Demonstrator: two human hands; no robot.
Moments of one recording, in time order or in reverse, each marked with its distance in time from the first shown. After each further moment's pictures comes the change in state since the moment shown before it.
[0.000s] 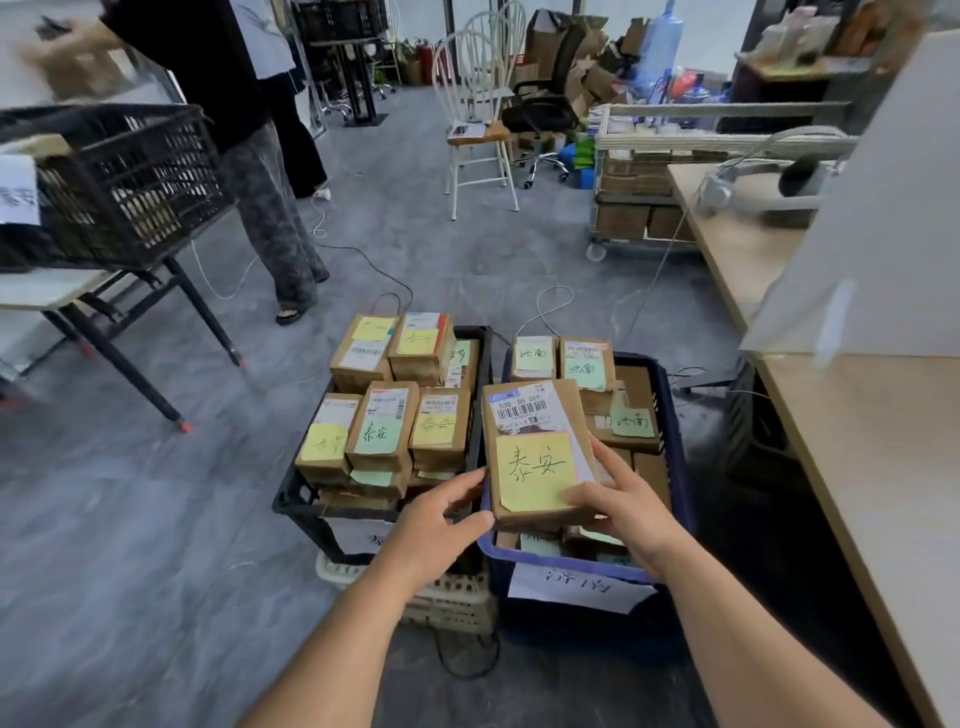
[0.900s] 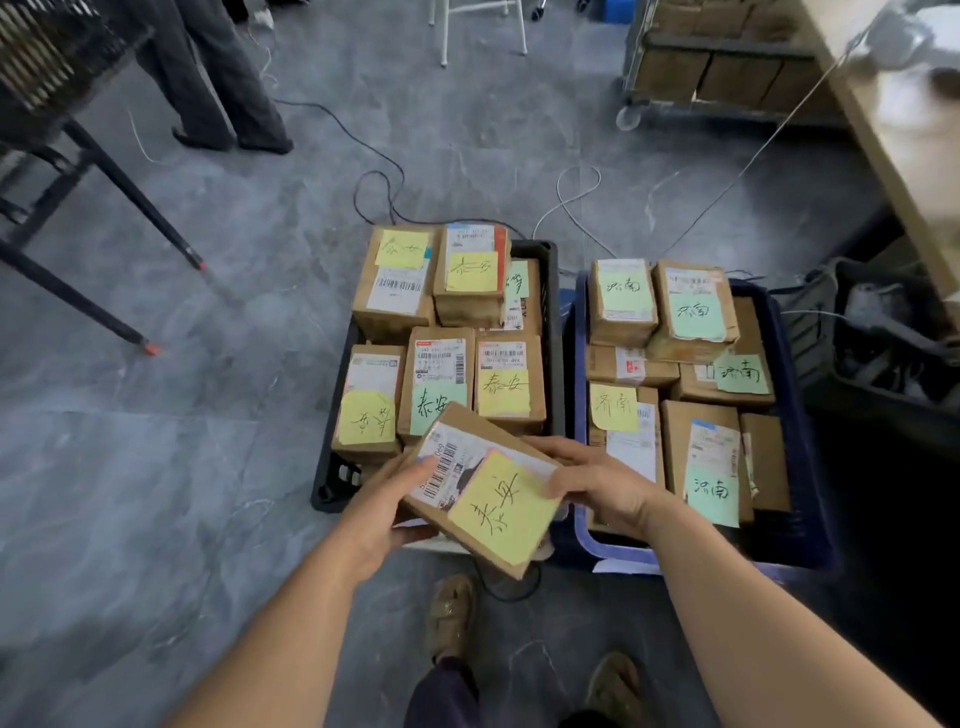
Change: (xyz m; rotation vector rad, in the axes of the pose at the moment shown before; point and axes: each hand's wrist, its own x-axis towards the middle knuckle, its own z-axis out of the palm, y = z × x) left_hand 0.129 -0.155 -0.141 -0.656 -0.070 -0.551; right_hand 0.162 0.008 0.147 -0.073 -0.279 0.337
